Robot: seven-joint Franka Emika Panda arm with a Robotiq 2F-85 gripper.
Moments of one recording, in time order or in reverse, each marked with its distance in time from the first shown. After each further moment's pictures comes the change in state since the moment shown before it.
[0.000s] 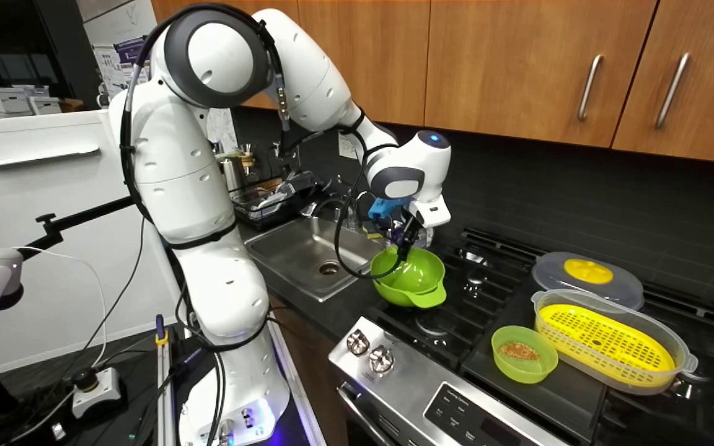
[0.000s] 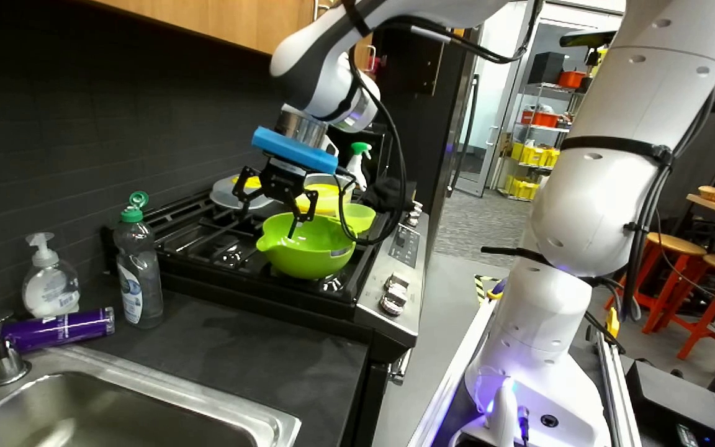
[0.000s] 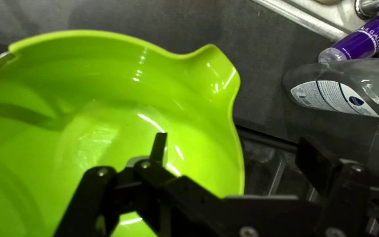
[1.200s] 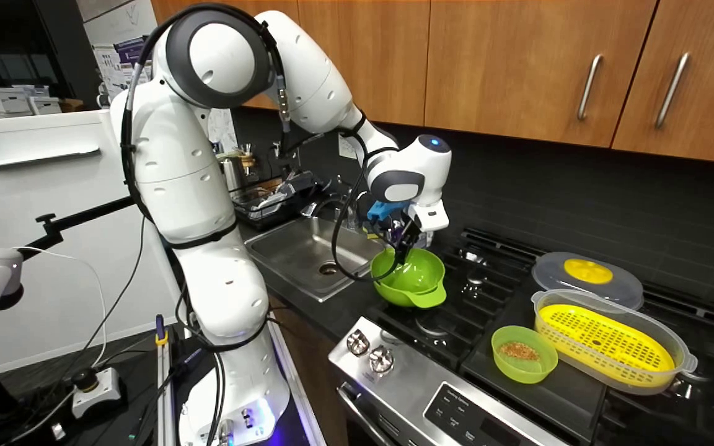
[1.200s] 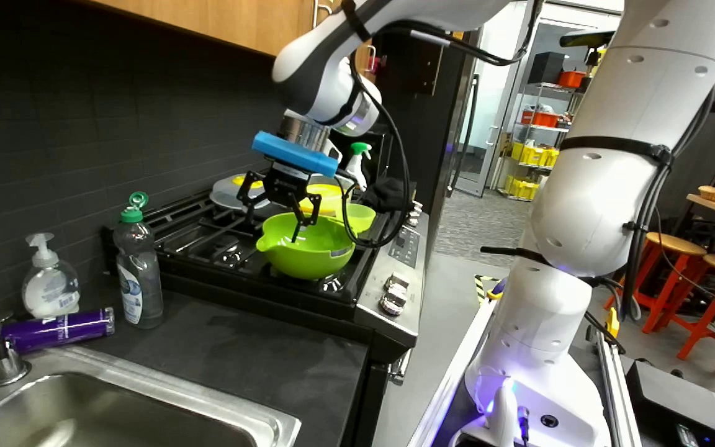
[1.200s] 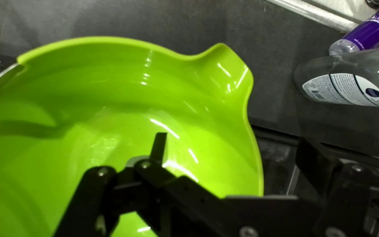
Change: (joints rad) arm -0.007 0.006 -0.003 -0.011 0.000 -0.002 0.047
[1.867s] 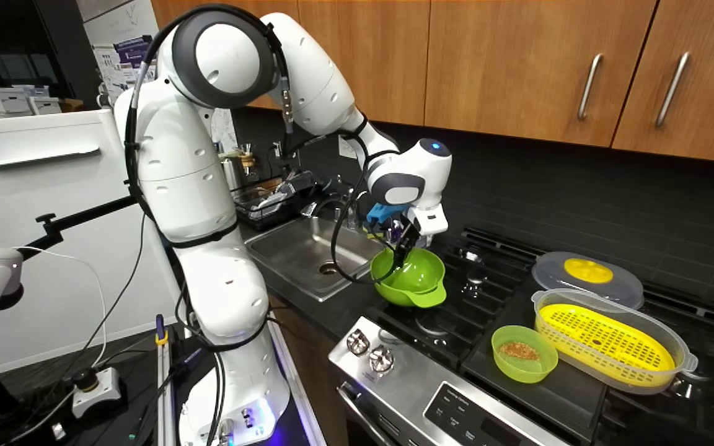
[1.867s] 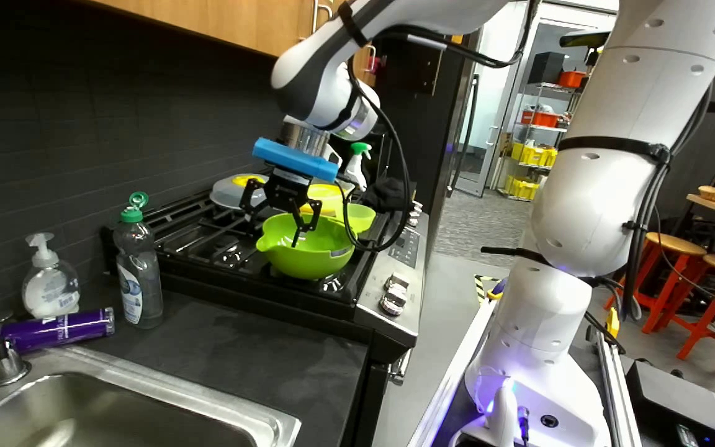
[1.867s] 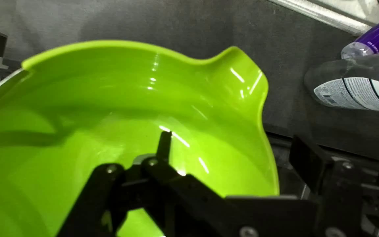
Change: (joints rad) arm 0.000 0.020 0.000 -0.001 0.000 -0.007 0.000
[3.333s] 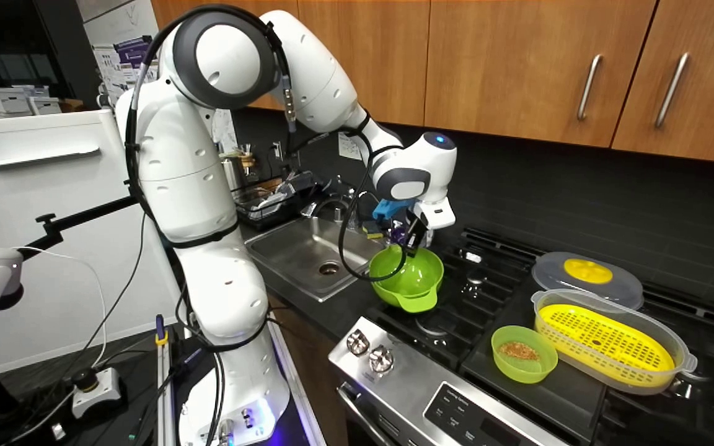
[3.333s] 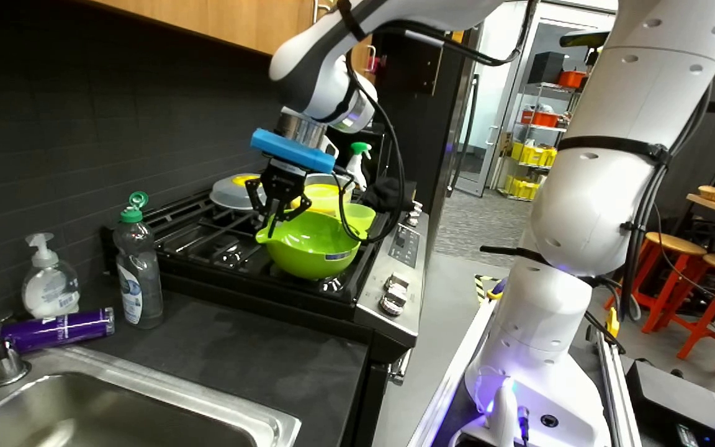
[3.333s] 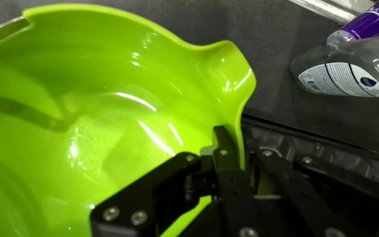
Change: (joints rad) arm -0.011 0.003 -0.004 0.038 -0.032 0.001 -0.007
